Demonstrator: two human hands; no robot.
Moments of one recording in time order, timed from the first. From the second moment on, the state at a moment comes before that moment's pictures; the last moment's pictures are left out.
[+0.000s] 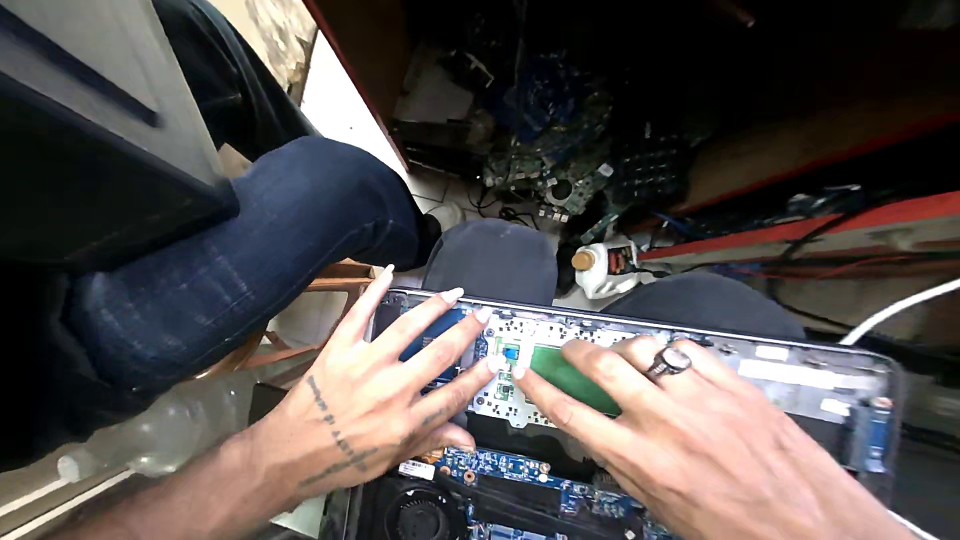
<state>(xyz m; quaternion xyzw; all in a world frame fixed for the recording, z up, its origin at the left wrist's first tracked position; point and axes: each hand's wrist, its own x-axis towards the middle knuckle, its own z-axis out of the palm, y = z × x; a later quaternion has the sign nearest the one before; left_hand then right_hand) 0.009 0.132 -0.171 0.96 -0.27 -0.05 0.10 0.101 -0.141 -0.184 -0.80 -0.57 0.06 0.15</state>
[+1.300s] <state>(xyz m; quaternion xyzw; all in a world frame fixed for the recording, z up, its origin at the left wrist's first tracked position) 0.012 0.132 -0.169 0.95 -0.27 -0.07 0.13 0.141 -0.141 -0.195 -0.71 -0.67 0.08 0.19</state>
